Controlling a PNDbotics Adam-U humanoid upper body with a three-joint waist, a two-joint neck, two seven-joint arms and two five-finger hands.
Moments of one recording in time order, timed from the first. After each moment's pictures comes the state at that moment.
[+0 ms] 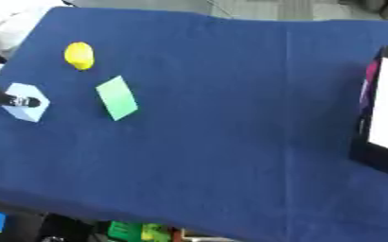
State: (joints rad) left arm -0.78 0.78 -0.22 -0.86 -0.63 0.46 -0.59; right arm -0.24 -0.51 -0.03 -1.98 -0.20 0.10 -0.13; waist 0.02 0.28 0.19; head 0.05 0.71
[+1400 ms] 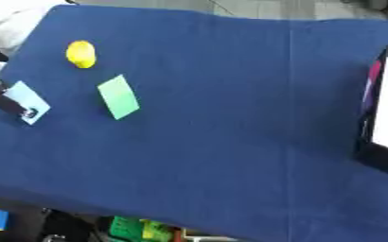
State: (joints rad) left arm -0.80 0.76 -0.22 -0.88 -0.67 0.45 -0.60; right arm -0.24 -0.51 -0.03 -1.98 -0.20 0.11 -0.13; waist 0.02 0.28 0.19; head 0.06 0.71
